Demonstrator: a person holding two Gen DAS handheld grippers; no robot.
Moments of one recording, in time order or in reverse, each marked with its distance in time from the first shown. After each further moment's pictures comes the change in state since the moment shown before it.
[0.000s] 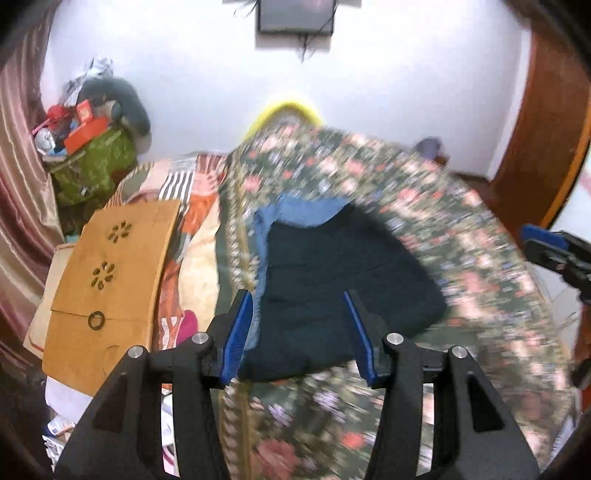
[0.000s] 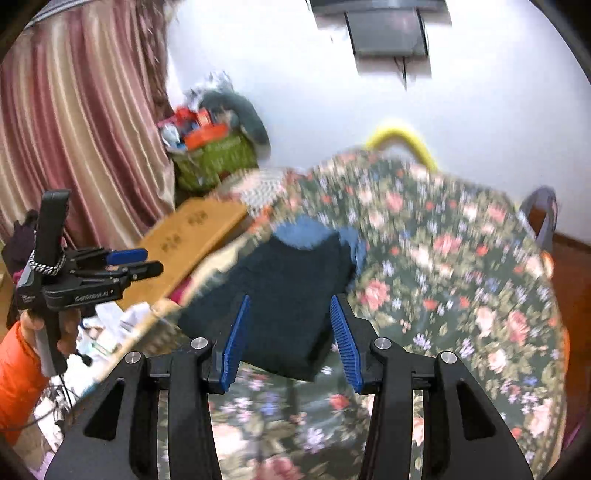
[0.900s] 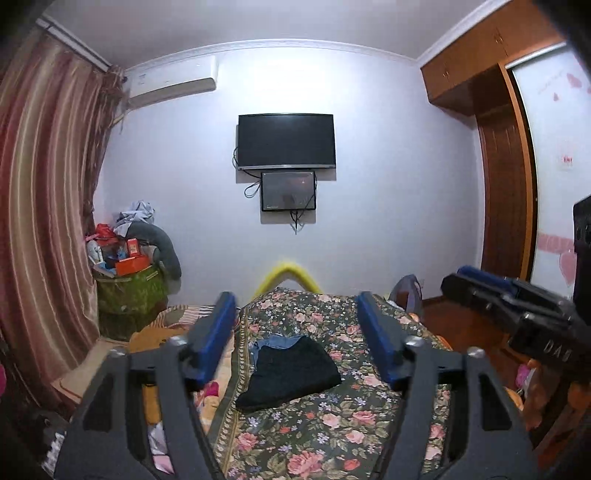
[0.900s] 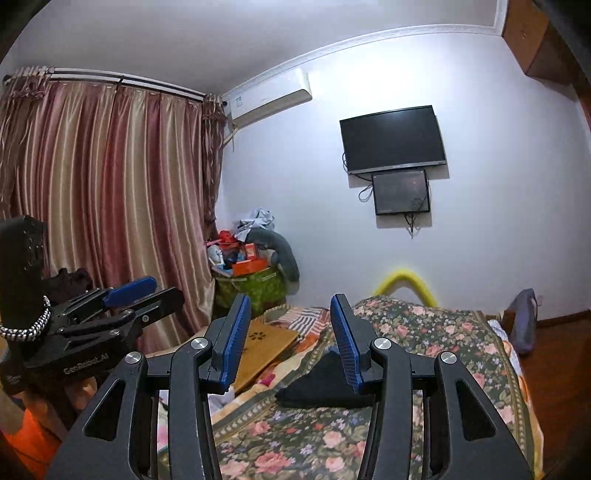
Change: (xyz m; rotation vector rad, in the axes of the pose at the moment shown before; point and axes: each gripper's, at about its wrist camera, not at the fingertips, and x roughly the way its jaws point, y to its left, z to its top) left arm -0.330 -0.116 -0.111 0.026 -0.639 0.071; right arm -0.228 0.140 -0.041 -0.070 -0.477 0.005
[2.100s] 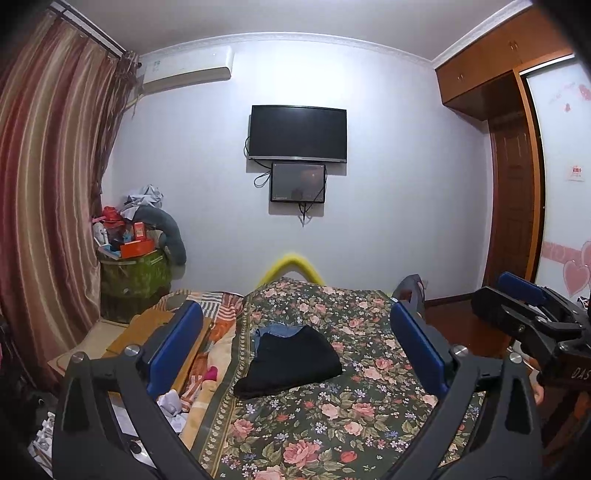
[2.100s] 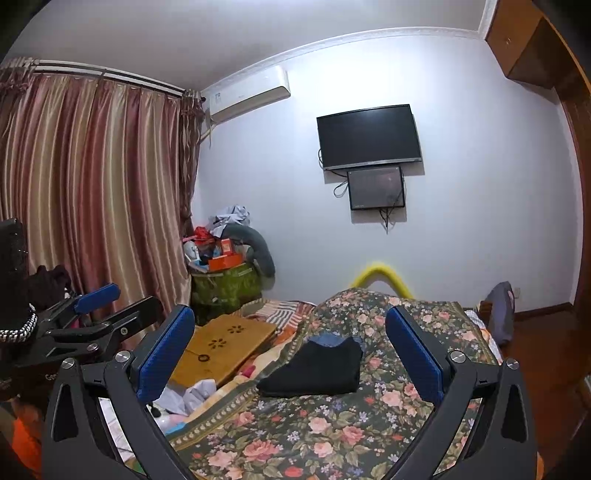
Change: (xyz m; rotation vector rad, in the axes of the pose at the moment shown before) left arm 0.001 0.010 -0.025 -0.046 0.026 0.022; right arm -0.018 0.006 -0.013 0.008 0.002 -0.114
